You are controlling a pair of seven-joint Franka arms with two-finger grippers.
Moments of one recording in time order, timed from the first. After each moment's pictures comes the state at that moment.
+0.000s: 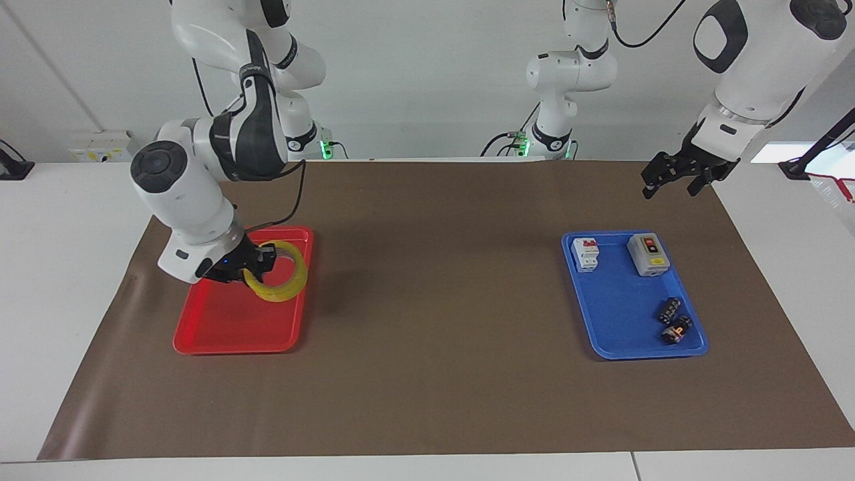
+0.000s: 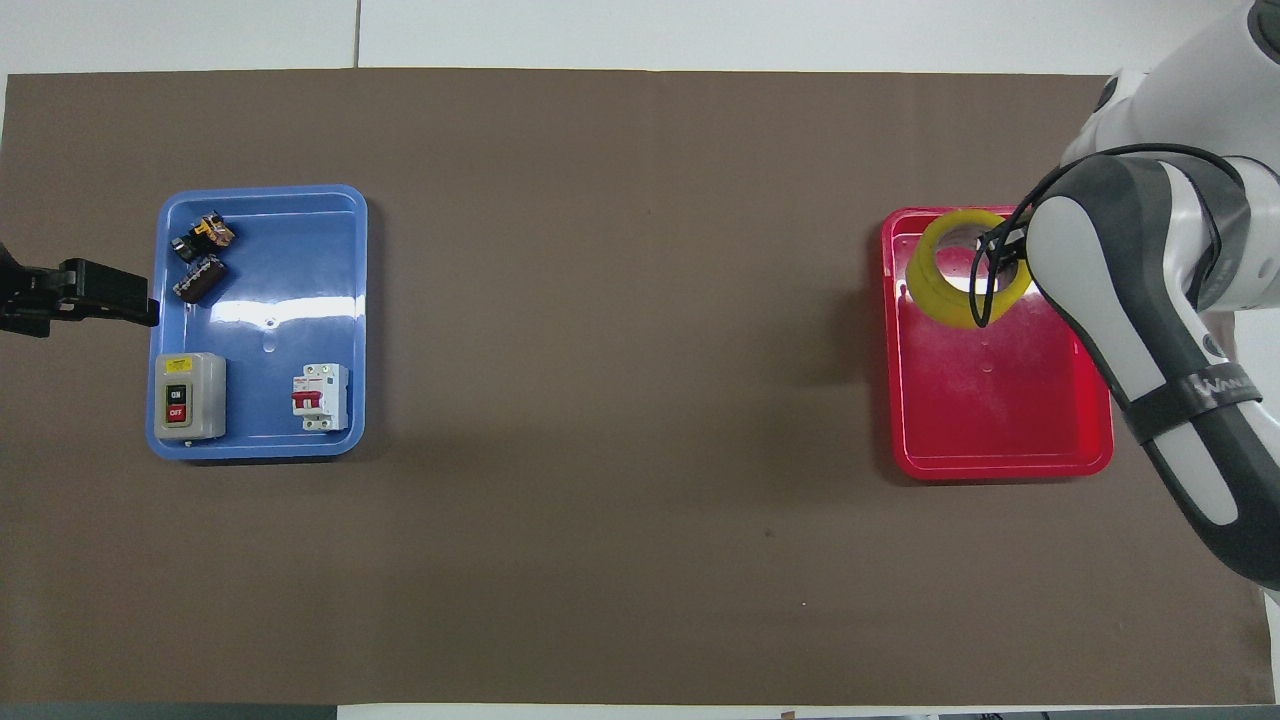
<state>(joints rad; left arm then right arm) -0.06 -0.04 0.04 -1.70 -0.03 1.64 -0.03 0.04 0.31 -0.04 -1.65 0.02 1.86 -0.33</state>
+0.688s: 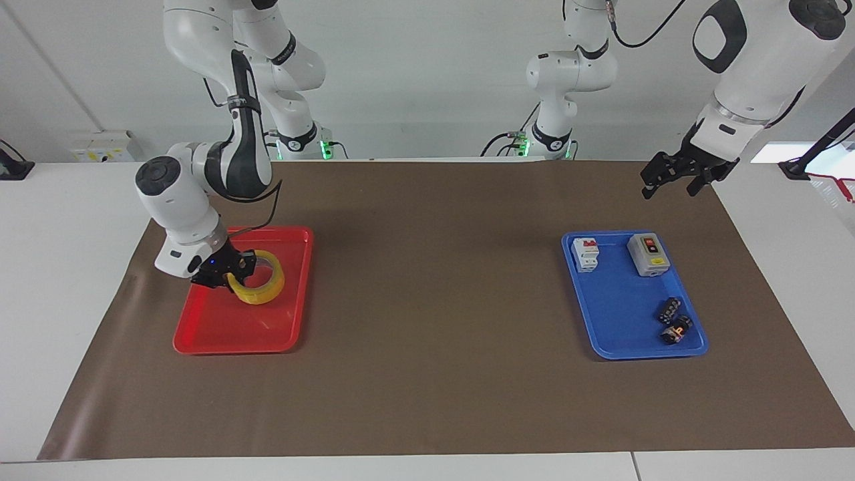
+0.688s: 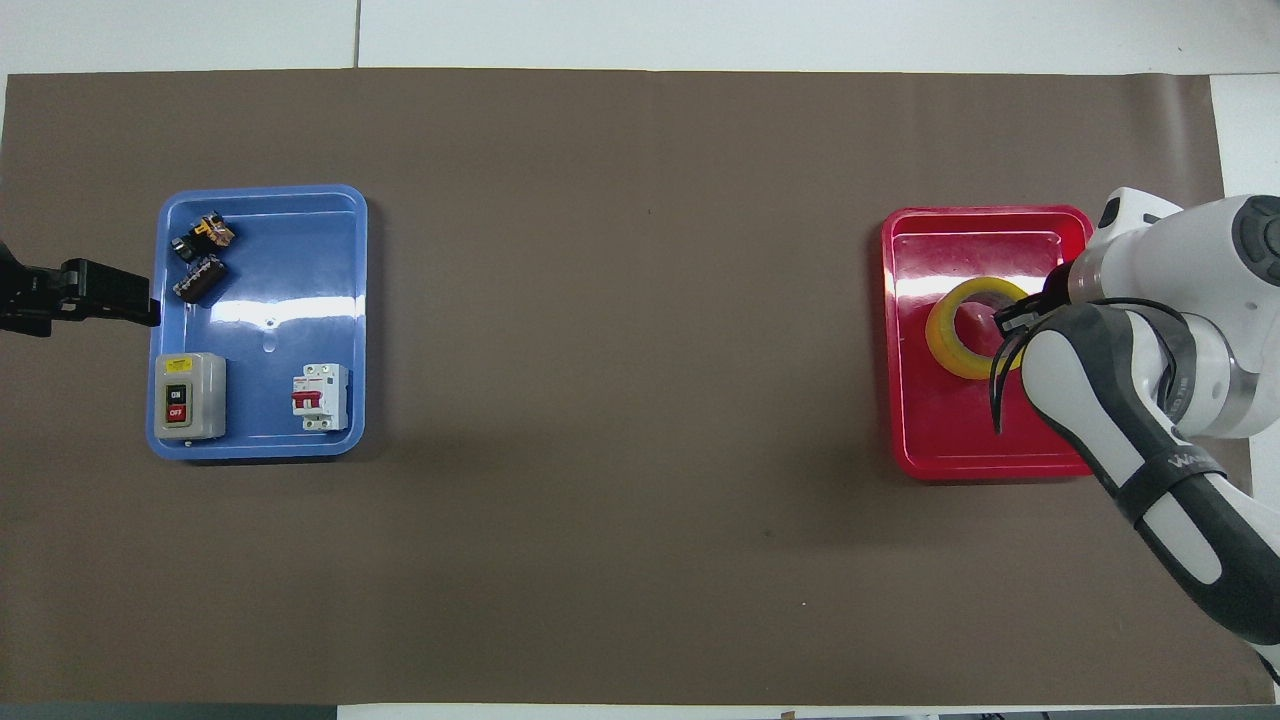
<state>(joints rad) -0.06 -0.04 0.04 -1.70 -0.03 1.64 -0.02 -0.03 0.19 -0.03 -2.10 0.02 2.33 -0.47</state>
